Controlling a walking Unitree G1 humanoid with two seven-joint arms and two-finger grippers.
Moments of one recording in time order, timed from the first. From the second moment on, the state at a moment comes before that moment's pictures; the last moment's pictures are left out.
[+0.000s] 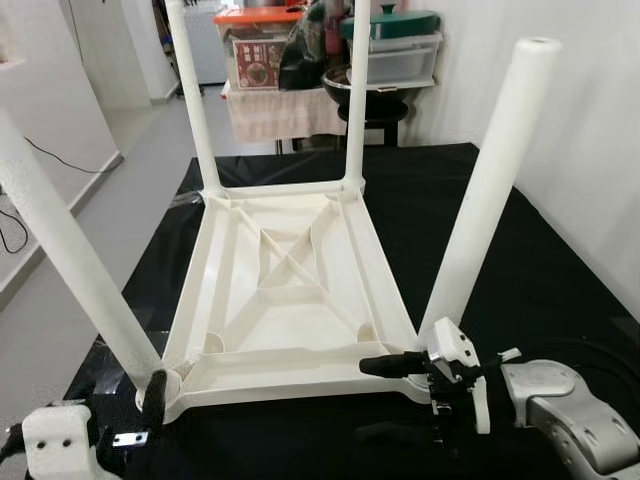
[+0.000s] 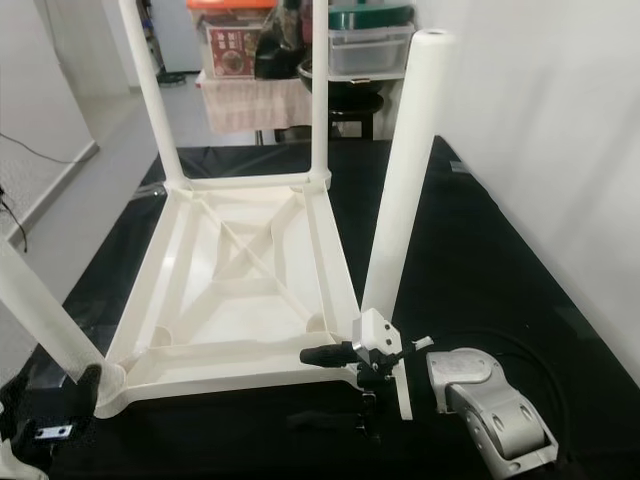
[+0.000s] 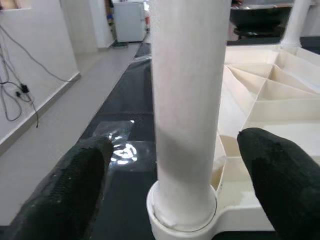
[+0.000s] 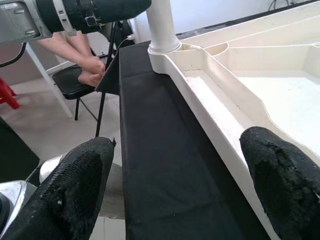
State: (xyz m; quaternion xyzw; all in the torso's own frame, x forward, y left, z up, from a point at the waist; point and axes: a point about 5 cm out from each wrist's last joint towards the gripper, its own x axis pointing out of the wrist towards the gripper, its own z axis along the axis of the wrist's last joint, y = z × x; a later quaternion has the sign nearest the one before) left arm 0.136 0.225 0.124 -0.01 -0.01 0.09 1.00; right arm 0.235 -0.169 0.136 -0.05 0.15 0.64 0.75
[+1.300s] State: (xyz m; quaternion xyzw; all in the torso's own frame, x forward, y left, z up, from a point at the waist) left arm 0.178 0.238 0.088 0.00 0.02 0.08 1.00; right arm 0.258 -0.275 0.283 -0.10 -0.06 0.47 0.88
